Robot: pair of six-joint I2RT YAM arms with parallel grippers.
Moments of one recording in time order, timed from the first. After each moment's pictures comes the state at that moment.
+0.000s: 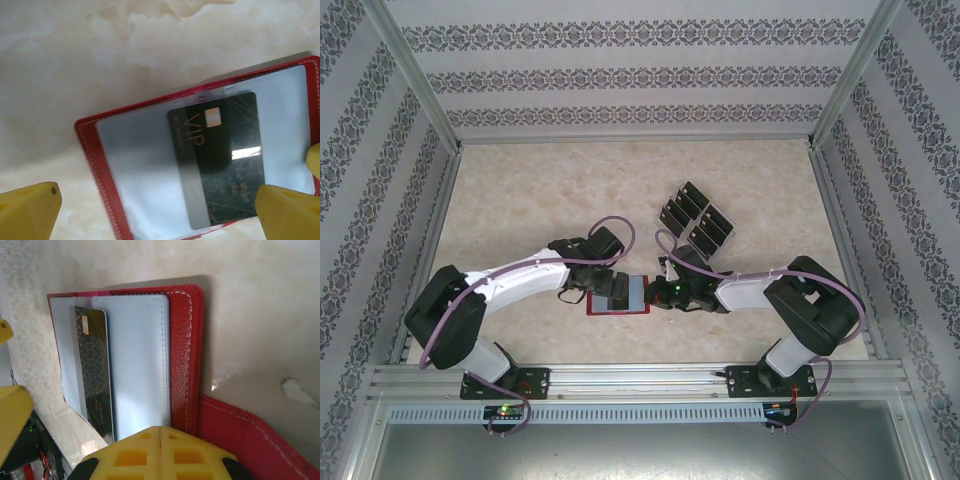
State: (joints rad) left arm -0.73 1.54 0.94 -0.68 -0.05 -0.56; right arm 0.72 1.59 0.52 0.22 -0.48 0.93
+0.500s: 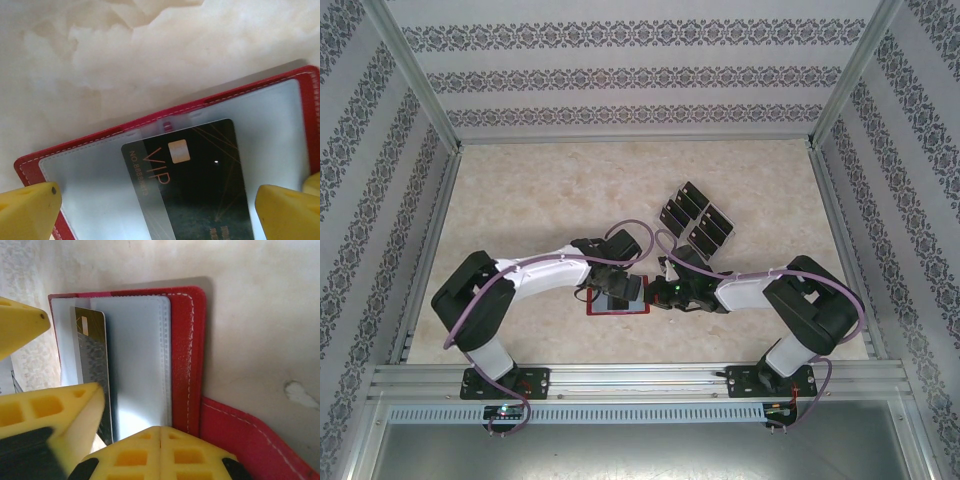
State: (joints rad) left arm -0.79 1.69 1.02 -0.65 -0.08 -0.56; right arm 0.72 1.60 0.52 0.23 -0.48 0.93
